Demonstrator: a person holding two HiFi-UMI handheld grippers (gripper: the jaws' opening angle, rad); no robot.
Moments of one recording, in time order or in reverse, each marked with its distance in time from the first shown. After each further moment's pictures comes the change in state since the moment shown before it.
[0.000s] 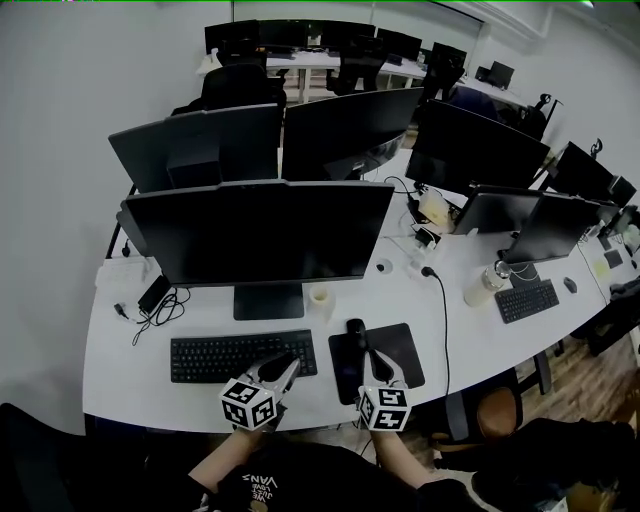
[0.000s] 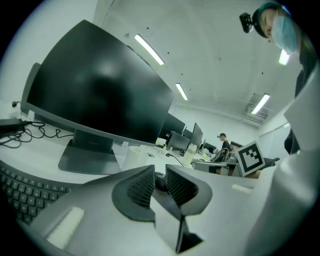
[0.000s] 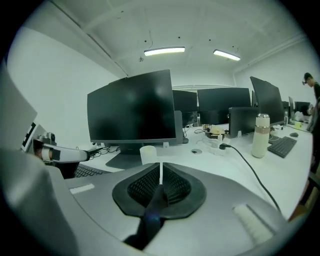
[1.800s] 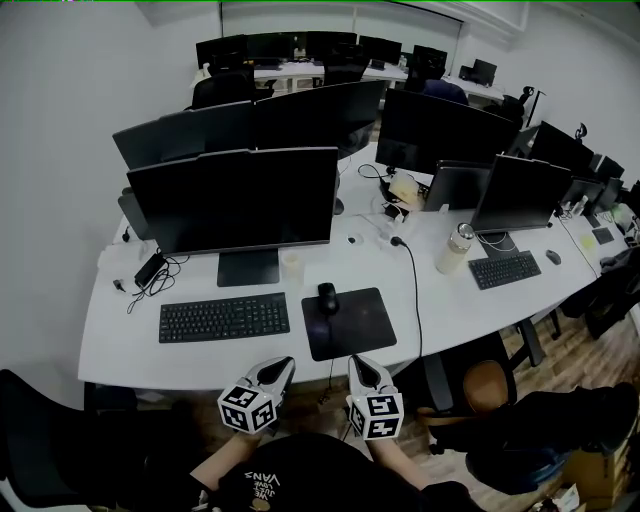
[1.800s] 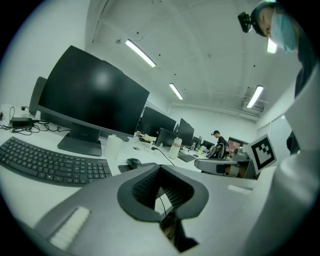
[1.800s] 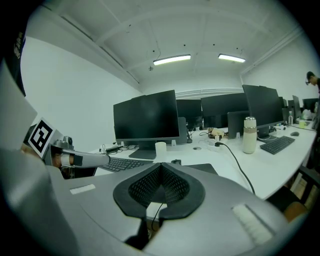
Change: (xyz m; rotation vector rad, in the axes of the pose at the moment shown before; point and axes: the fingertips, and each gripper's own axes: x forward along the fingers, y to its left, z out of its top) left arm -0.048 -0.133 -0.069 0.056 -0.021 0.012; right arm -0.151 -0.004 -0.043 -0.029 -0.059 0.134
